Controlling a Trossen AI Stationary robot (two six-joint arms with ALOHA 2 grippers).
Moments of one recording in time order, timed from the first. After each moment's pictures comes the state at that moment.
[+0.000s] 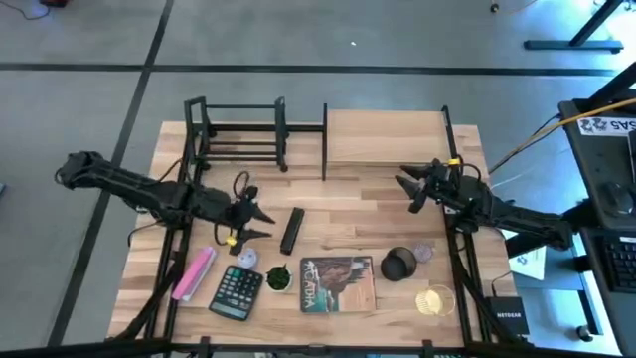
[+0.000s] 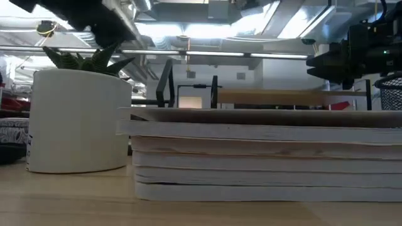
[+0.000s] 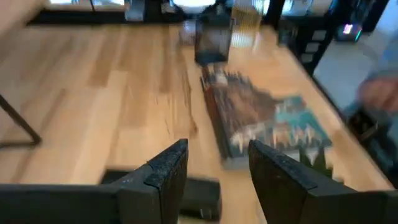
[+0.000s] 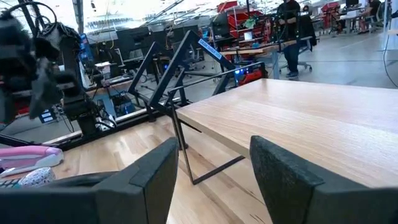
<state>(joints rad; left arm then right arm) -0.30 0.95 0.55 -0.07 -0.16 -0.14 -0.25 0.03 0.01 0.05 0.22 0.21</state>
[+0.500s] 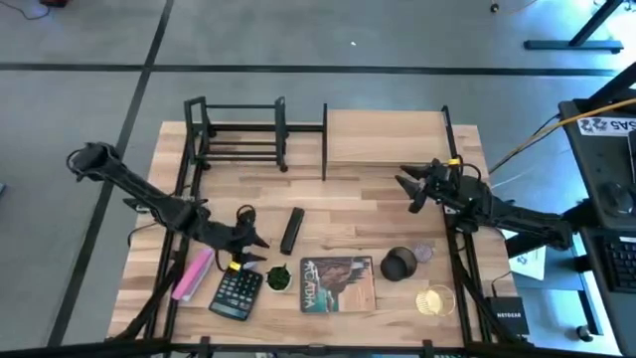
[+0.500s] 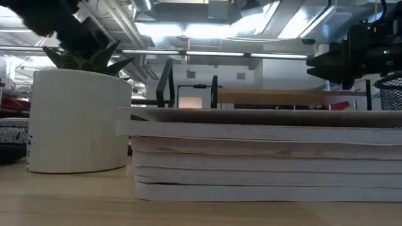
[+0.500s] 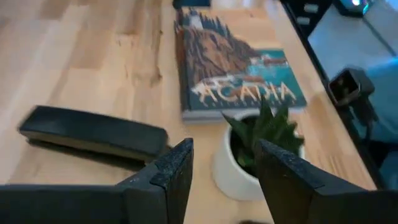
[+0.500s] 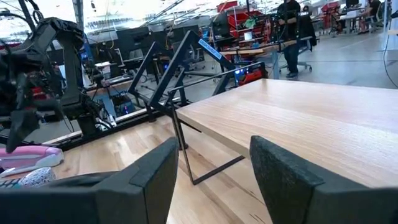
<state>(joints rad) -0.53 1.11 0.55 -0.07 -0.30 -0.36 -0.25 0.03 0.01 0.05 0.22 0.21</state>
